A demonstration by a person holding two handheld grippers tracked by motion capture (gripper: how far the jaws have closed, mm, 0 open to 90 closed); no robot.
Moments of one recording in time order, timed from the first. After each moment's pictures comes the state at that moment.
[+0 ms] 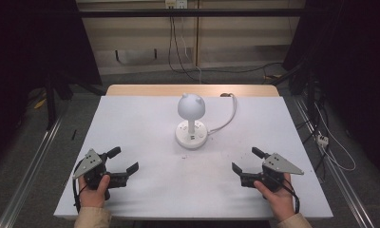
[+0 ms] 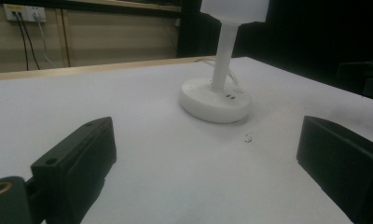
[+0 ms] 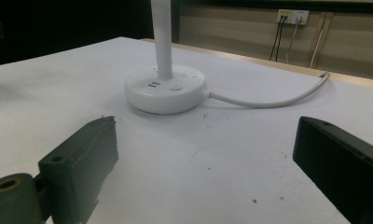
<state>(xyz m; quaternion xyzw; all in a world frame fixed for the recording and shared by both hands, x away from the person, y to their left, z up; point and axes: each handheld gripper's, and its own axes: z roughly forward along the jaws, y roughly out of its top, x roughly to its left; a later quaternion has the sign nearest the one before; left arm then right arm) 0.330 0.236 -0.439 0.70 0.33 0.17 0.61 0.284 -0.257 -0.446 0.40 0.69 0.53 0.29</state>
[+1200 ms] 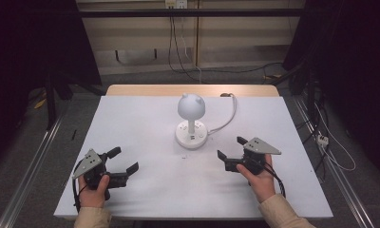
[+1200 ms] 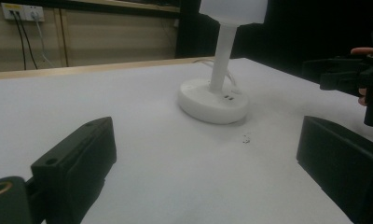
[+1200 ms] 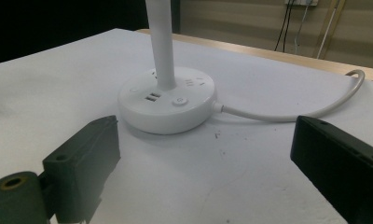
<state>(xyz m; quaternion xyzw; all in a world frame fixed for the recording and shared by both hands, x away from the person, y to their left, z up) 0.330 0.236 -0.439 0.70 0.33 0.17 0.61 0.332 -0.222 -0.441 0.42 0.70 0.51 0.27</state>
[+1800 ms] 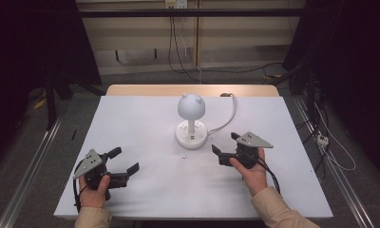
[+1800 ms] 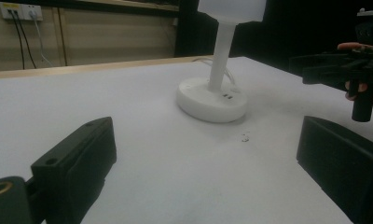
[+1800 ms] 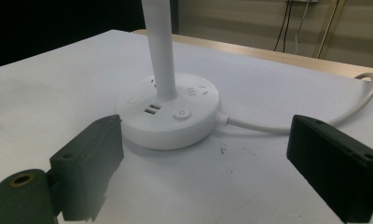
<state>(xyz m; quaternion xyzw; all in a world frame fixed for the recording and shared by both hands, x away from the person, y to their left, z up) 0.330 0.235 -0.439 0.70 0.33 0.17 0.61 0.349 -0.206 -0.439 0.43 0.70 0.51 0.26</state>
